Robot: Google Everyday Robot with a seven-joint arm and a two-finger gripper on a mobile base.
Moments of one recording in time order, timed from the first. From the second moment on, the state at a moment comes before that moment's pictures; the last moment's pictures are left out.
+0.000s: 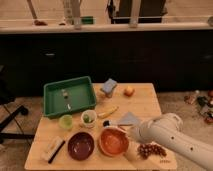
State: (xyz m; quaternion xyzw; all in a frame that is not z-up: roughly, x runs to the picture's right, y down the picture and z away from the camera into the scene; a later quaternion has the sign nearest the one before) arm 0.121 0.230 0.727 -0.21 -0.15 0.23 0.94
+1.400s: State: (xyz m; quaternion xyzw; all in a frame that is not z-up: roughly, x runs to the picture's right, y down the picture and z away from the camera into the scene) arm 0.129 0.254 0.724 -0.30 -0.04 0.13 0.94
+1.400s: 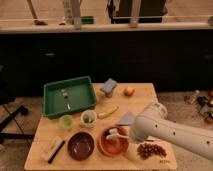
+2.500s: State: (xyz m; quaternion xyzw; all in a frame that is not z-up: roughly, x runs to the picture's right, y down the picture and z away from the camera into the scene) arm 0.148 0.304 0.712 -0.34 -0.02 0.13 0.93
